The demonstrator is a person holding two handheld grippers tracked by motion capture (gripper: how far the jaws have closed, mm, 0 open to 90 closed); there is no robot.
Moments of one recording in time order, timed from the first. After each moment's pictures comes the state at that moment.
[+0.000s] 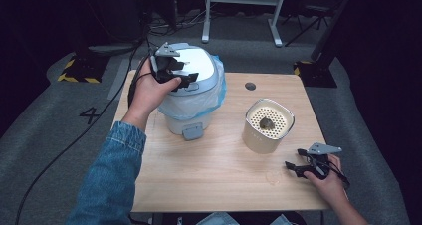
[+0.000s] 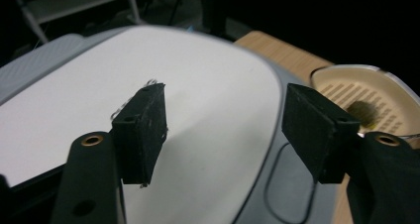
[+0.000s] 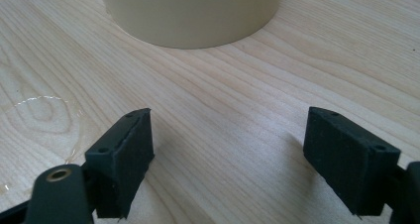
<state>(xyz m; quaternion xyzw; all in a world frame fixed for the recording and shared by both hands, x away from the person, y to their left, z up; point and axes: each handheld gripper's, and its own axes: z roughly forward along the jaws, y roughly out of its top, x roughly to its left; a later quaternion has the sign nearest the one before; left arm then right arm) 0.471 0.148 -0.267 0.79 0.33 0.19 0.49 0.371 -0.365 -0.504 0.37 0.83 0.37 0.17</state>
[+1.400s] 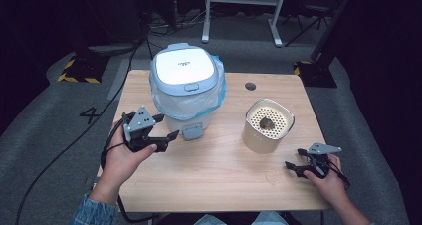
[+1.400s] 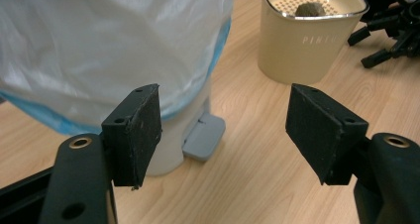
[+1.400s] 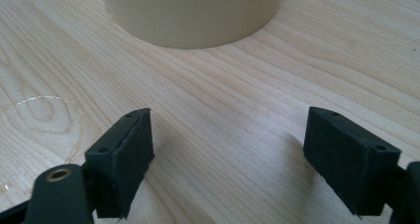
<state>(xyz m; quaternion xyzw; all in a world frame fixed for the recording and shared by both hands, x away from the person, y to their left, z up) 0.336 0.191 -0.350 0.80 0.32 0.21 0.46 0.371 -0.365 -0.504 0.37 0.83 0.37 0.17</state>
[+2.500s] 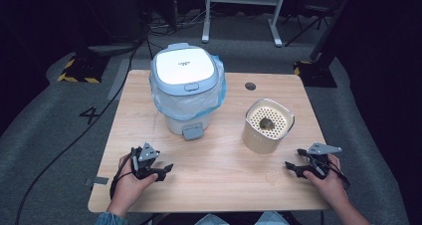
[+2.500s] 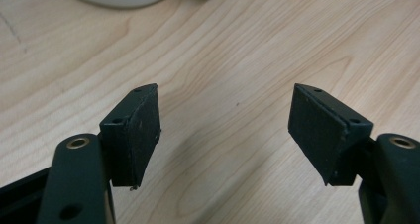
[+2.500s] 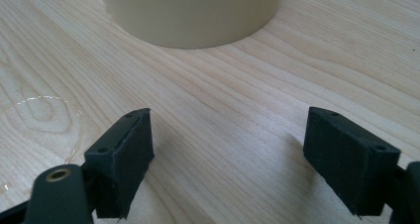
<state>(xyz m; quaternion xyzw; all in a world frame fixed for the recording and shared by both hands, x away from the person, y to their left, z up) 0.327 0.204 -0.489 0.83 0.39 0.14 0.36 0.371 -0.365 -0.504 0.37 0.83 0.37 0.17</state>
